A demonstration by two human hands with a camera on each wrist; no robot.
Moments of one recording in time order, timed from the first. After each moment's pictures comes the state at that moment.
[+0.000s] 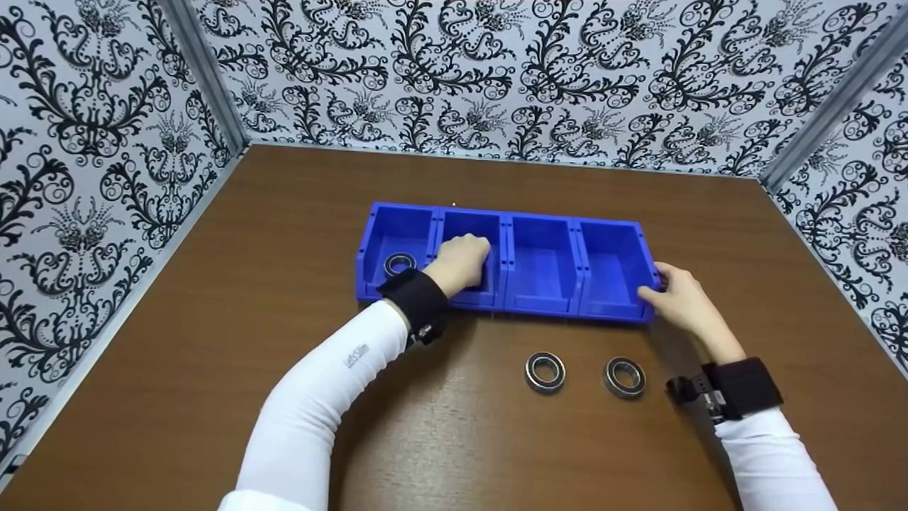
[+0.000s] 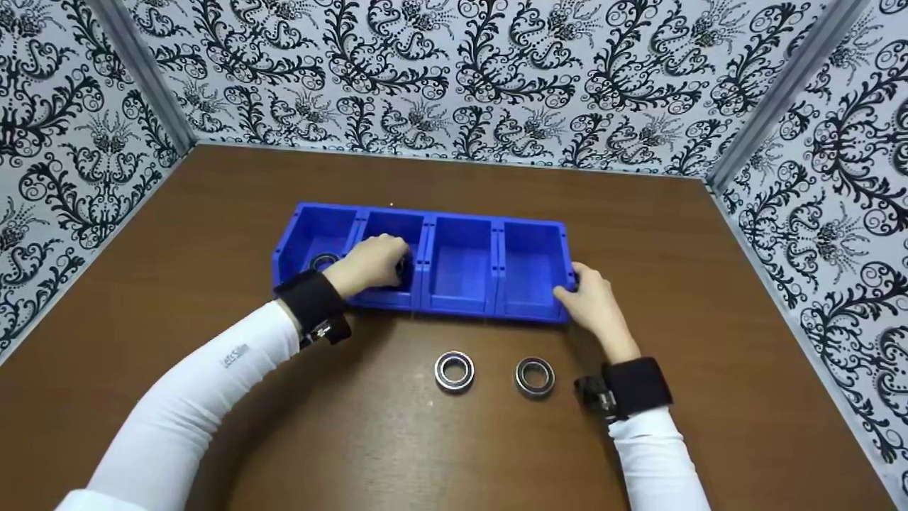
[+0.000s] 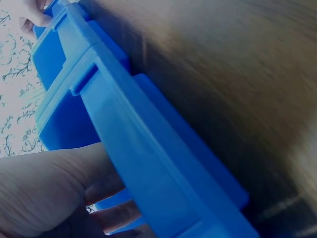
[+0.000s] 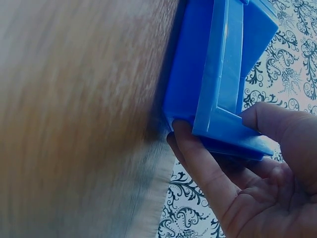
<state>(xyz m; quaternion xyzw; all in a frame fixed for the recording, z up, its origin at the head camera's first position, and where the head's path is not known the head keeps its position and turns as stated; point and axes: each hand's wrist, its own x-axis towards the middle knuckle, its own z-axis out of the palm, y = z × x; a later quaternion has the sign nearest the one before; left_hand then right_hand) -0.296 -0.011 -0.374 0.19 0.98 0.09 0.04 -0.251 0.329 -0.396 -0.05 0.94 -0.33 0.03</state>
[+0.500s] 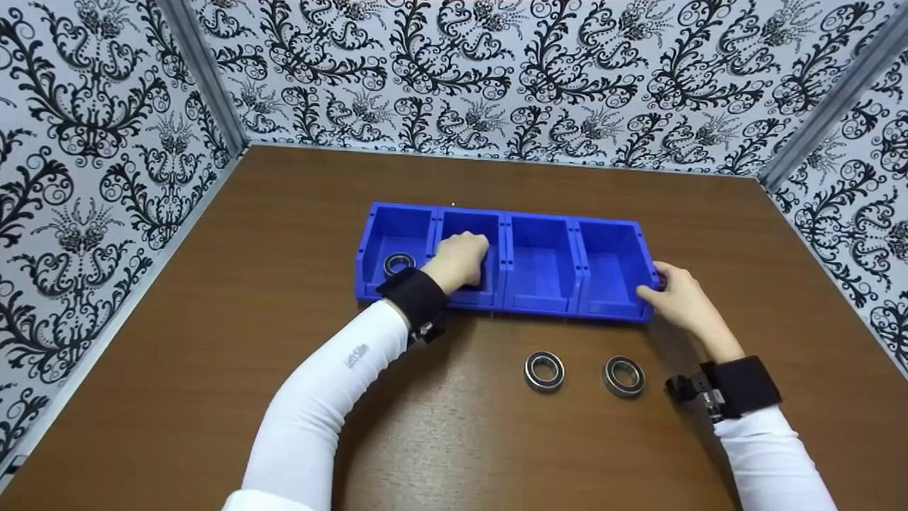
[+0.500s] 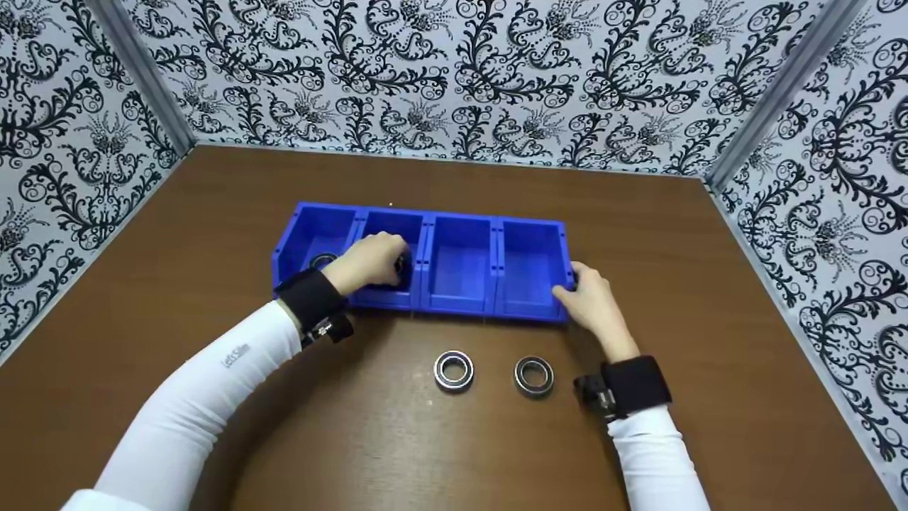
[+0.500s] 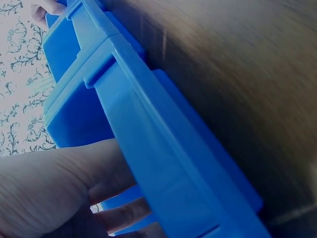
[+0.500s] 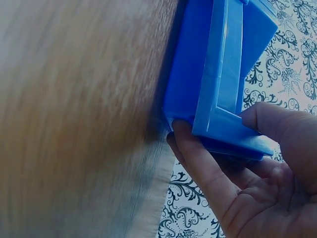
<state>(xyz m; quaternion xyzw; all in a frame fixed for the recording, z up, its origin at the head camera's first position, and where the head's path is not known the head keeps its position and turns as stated) -0.300 -0.011 -0.372 0.17 0.98 0.10 0.07 -0.251 0.328 -0.396 -0.05 0.94 -0.33 0.02</state>
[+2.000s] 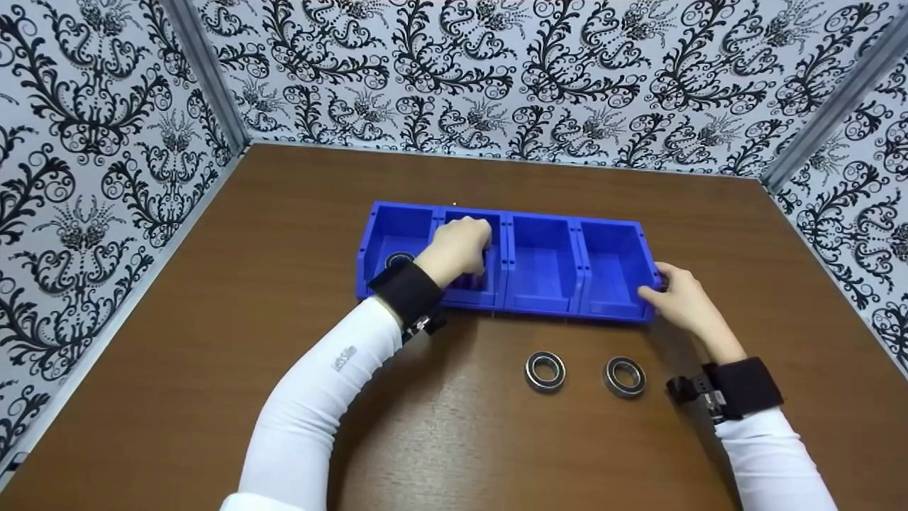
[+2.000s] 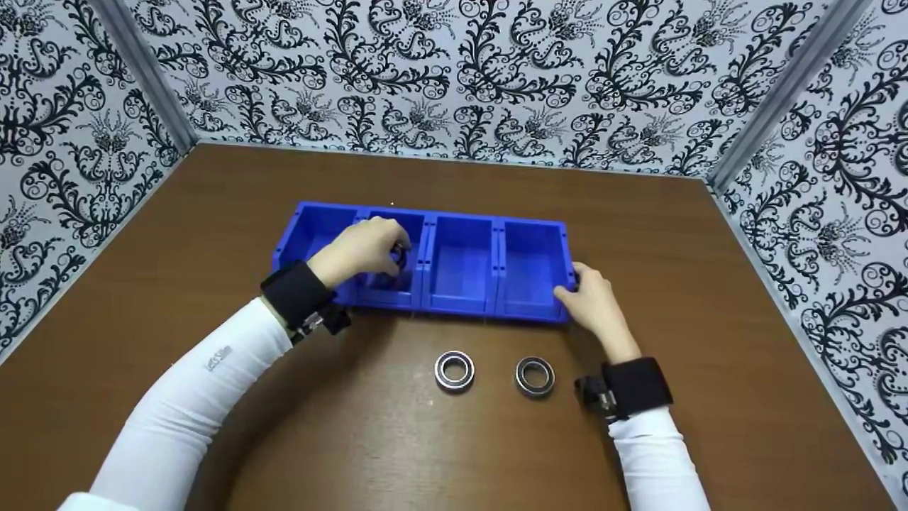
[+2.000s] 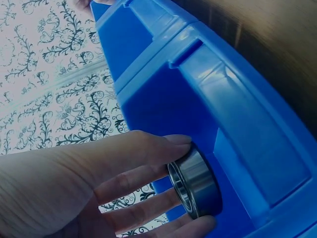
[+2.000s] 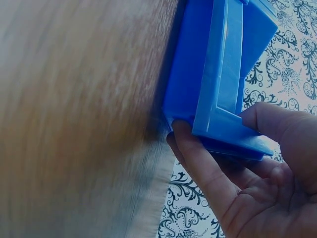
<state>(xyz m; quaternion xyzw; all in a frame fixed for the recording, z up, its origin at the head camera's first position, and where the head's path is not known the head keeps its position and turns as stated) -0.295 -0.017 -0.340 0.18 0.98 0.12 0.06 -0.251 0.327 -0.395 -0.05 0.94 -0.33 0.03</state>
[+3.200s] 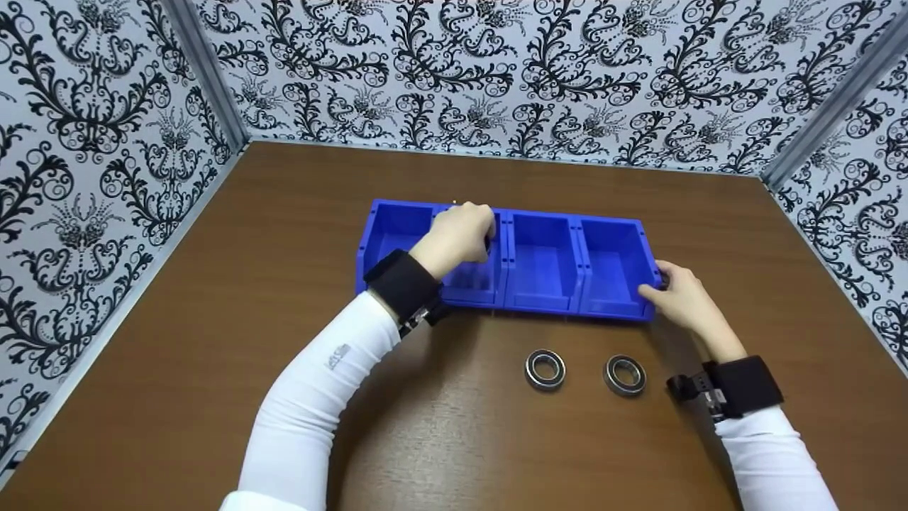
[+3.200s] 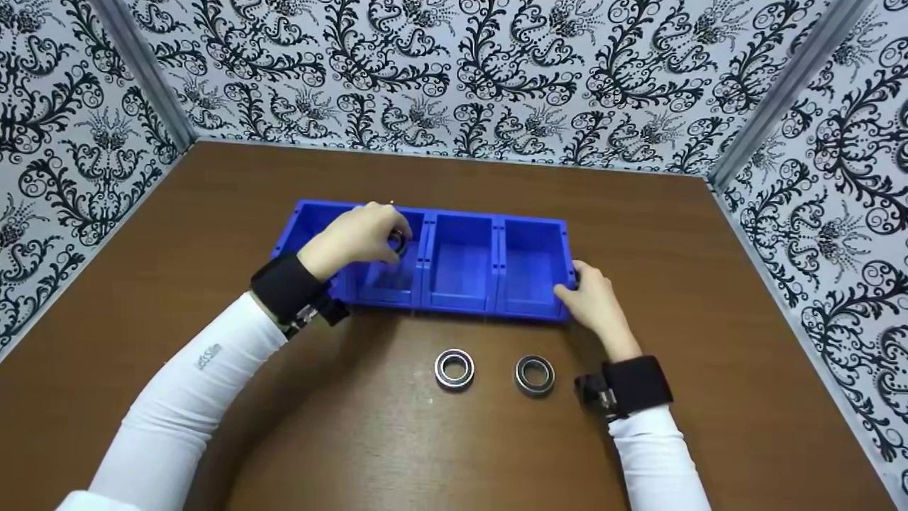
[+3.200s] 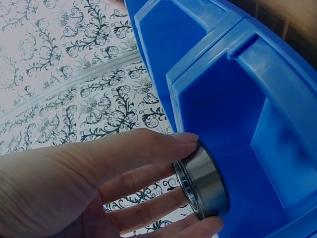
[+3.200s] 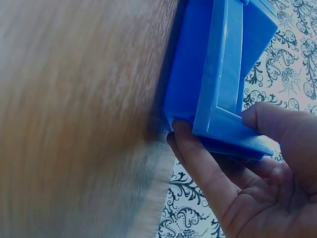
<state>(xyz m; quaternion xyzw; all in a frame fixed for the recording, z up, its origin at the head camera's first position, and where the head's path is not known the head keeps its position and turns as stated) -0.287 -0.019 -0.315 0.19 0.97 0.13 0.04 -0.251 0.328 -0.395 -0.04 0.95 -0.32 0.03</state>
